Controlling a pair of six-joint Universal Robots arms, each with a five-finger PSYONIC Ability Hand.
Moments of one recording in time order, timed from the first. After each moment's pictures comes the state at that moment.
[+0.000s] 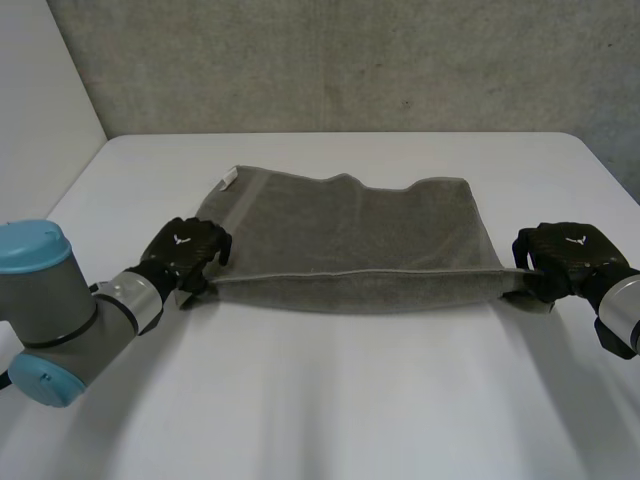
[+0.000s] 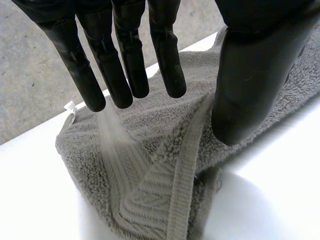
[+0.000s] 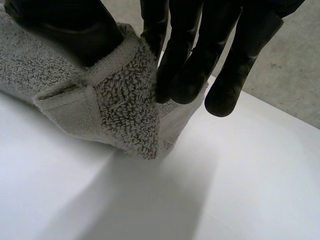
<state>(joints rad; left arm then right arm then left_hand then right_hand) 4.51 -2.13 -1.68 3.55 -1.15 3.41 1.54 -1.34 1.85 -0.15 1.14 2.83 0.67 0.69 0.69 0.69 0.49 1.34 1.32 1.33 1.34 1.17</state>
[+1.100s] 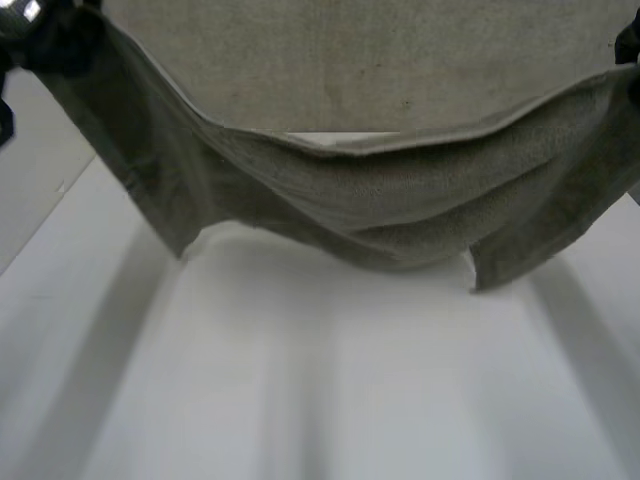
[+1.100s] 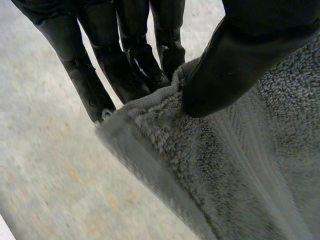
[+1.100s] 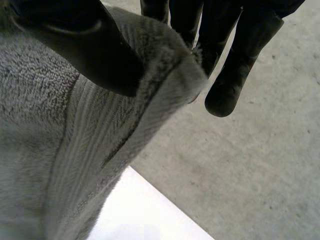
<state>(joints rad) 4.52 -1.40 -1.55 3.41 -1.26 3.38 1.43 -1.64 1.27 0.37 0.96 2.85 1.24 1.35 1.34 1.36 1.11 1.35 1.33 1.33 1.34 1.17</state>
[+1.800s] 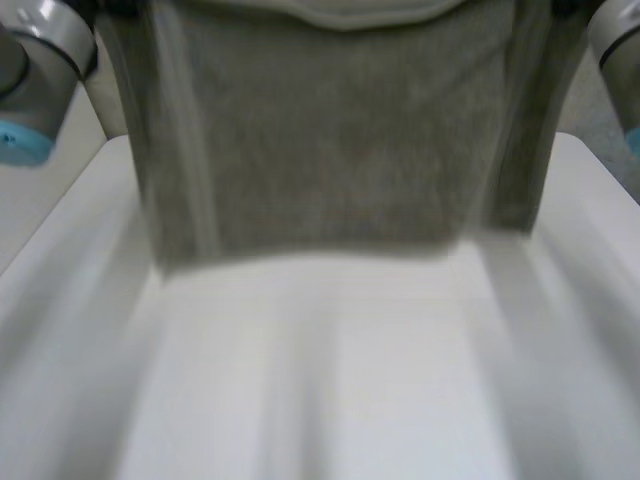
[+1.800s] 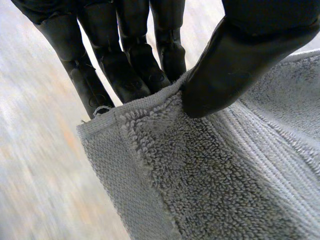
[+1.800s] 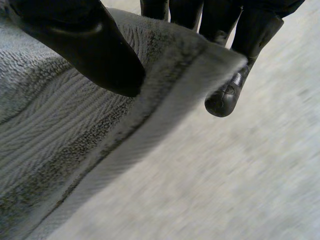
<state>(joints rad) 4.49 -2.27 -0.46 3.21 -1.37 3.26 1.80 -0.91 0.48 0.00 1.44 2.62 1.24 1.35 1.34 1.36 1.11 1.35 1.33 1.33 1.34 1.17</state>
